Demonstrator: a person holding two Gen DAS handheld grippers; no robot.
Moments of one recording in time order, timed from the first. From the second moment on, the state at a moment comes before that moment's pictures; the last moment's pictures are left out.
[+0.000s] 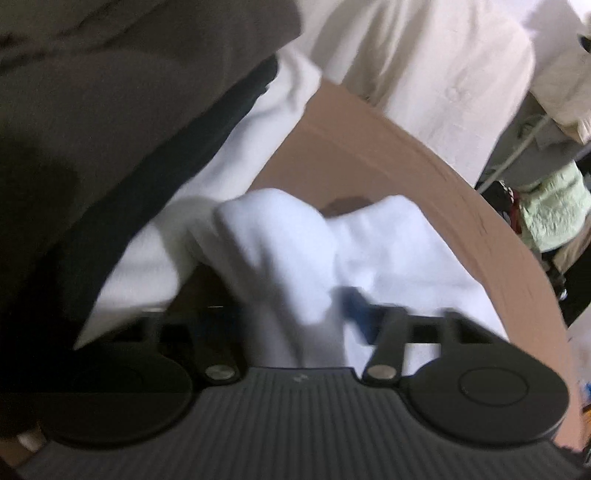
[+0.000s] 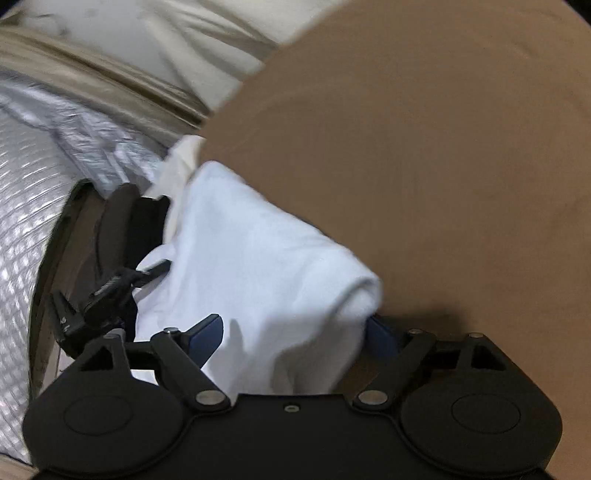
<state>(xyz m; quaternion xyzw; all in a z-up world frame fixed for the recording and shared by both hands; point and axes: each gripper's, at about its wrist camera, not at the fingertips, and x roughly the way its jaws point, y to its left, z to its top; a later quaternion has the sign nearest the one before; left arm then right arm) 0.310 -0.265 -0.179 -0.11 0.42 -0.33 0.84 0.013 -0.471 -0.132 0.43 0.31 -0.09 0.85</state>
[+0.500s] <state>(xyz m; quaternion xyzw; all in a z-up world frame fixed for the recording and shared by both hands) 0.182 -0.225 -0.089 -0.04 0.42 -0.31 0.85 0.050 -0.488 0.017 0.14 0.32 -0.14 0.93</state>
